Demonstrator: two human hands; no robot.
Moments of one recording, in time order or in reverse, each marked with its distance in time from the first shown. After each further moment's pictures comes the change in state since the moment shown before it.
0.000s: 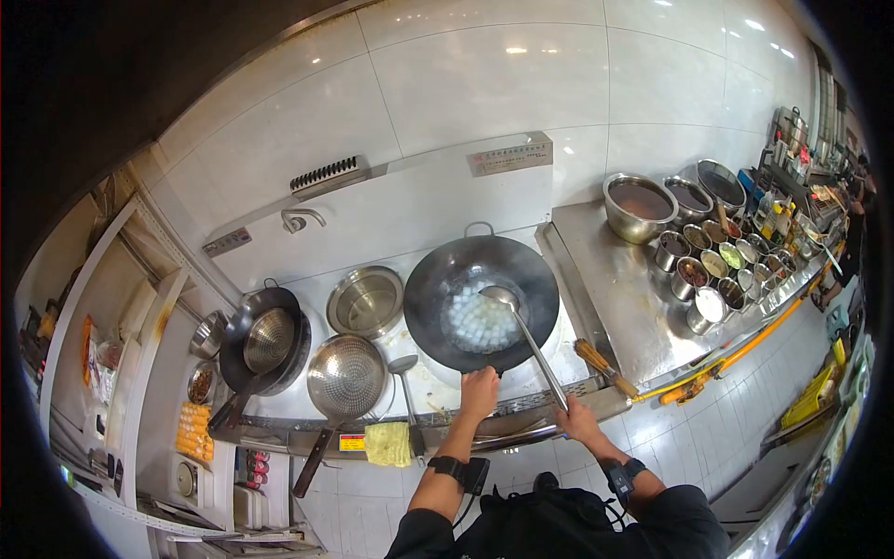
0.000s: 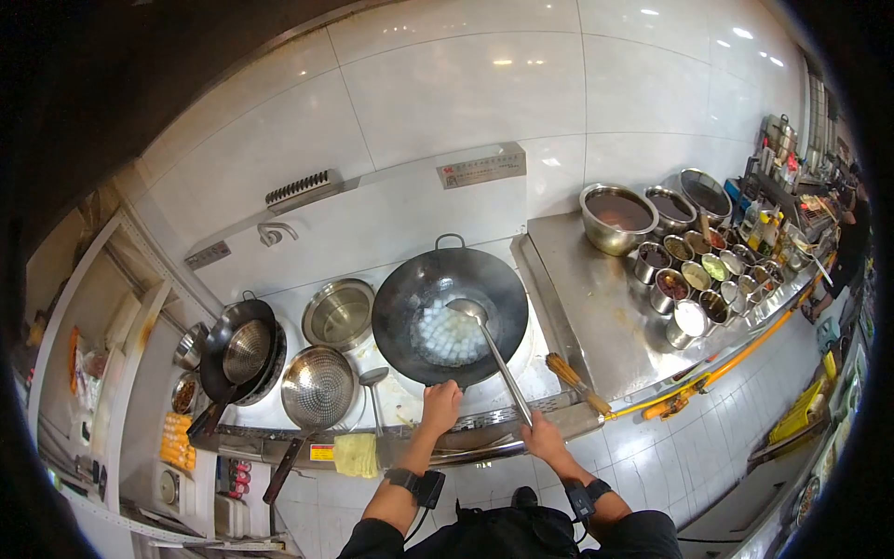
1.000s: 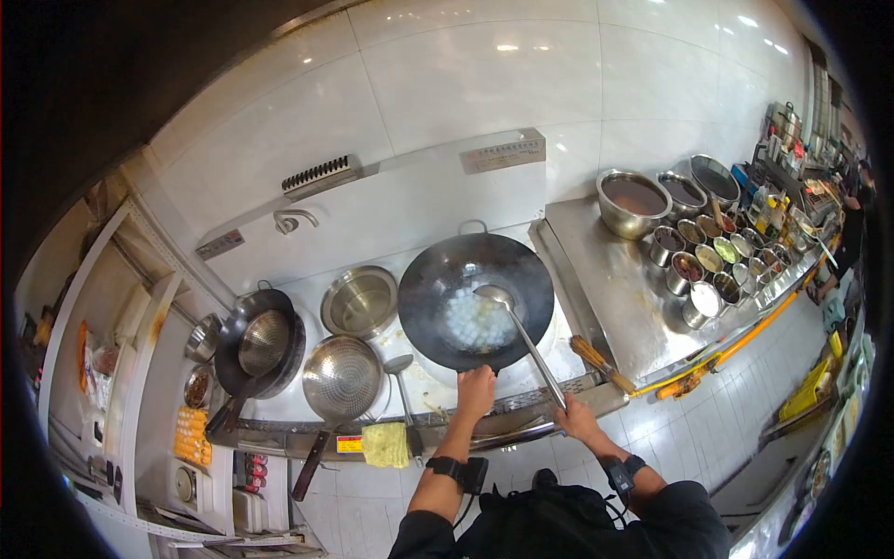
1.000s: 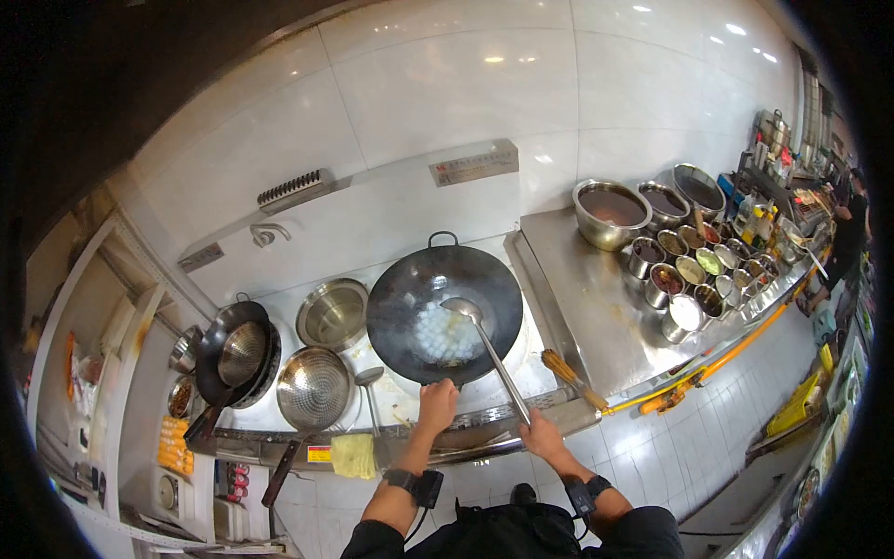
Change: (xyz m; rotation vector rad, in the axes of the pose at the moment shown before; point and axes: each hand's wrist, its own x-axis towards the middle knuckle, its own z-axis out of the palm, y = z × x) left_hand 0.000 -0.001 0.002 0.039 -0.012 -0.012; right_hand -0.005 -0.003 -0.004 0.023 -0.007 -0.010
